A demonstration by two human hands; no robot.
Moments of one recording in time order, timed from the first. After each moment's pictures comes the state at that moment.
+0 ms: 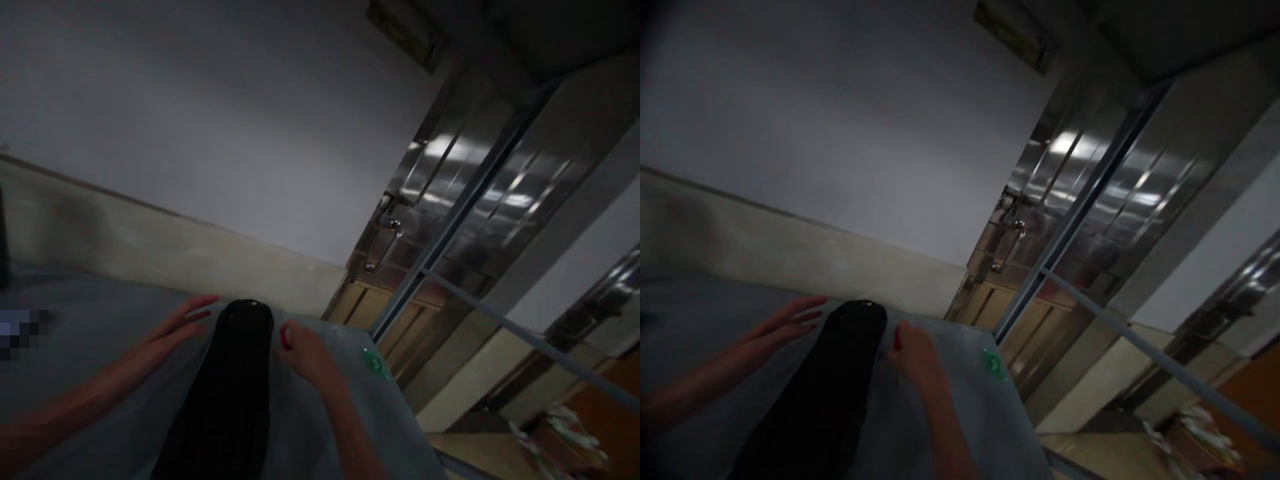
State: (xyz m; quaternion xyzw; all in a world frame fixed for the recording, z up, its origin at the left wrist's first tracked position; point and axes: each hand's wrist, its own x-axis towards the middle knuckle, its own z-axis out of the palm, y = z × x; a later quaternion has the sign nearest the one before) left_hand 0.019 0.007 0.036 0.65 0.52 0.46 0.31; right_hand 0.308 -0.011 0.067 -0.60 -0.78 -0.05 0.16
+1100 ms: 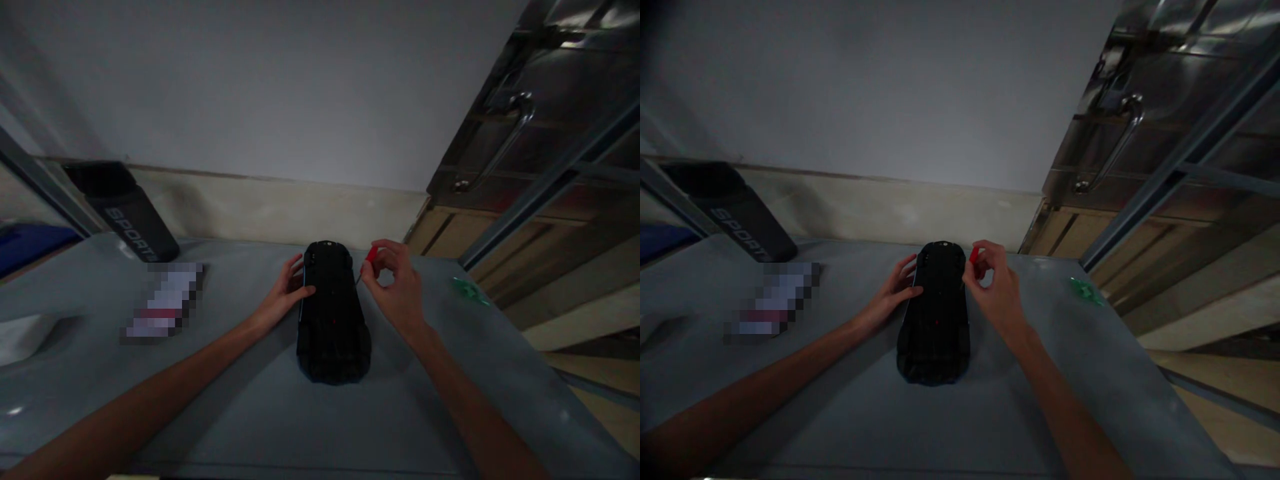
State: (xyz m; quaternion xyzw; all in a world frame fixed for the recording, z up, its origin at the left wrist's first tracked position) left_hand 0.033 -0.014 0.006 0.53 0.37 0.48 0.60; right_hand 0.287 -0.031 0.068 -0.41 -0.72 -0.03 0.56
